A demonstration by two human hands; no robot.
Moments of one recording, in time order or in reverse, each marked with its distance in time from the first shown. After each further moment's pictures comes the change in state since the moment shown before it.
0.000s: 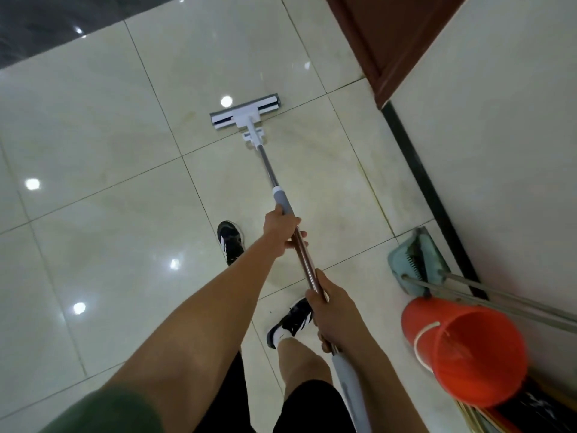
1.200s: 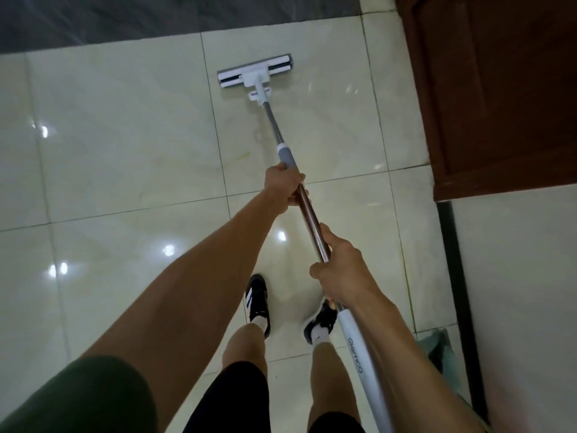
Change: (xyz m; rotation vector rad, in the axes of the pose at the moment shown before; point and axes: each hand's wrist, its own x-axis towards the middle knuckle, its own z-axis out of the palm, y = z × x) left_hand 0.161 0.373 -0.210 -0.255 0.095 0.101; right_hand 0.179 -0.428 0.069 -0.377 -0.092 -0.177
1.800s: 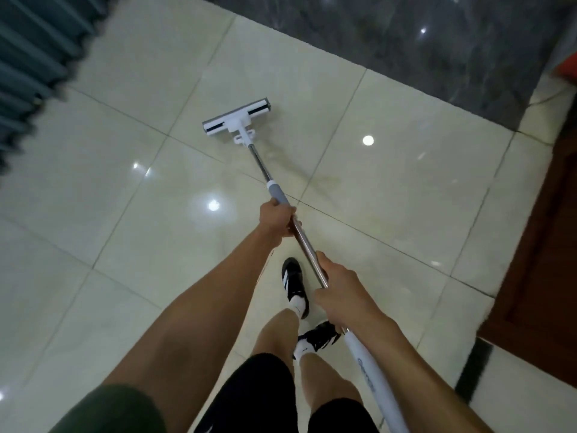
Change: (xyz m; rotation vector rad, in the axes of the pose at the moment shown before) left_hand -0.049 -0.060 -0.165 -0.558 0.421 -0.040; right_hand 0.000 -0.076 0.043 -0.649 -0.467 -0.340
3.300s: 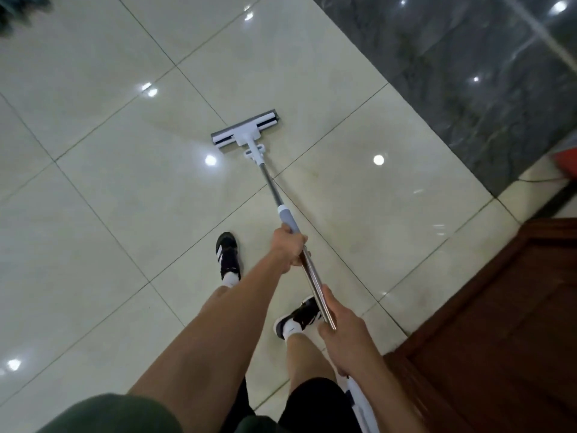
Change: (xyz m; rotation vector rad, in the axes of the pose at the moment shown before) left_hand -0.077 -0.108 0.213 -0.152 0.085 -0.150; right_hand -0.074 0.179 -0.160 -0.225 -0.136 0.128
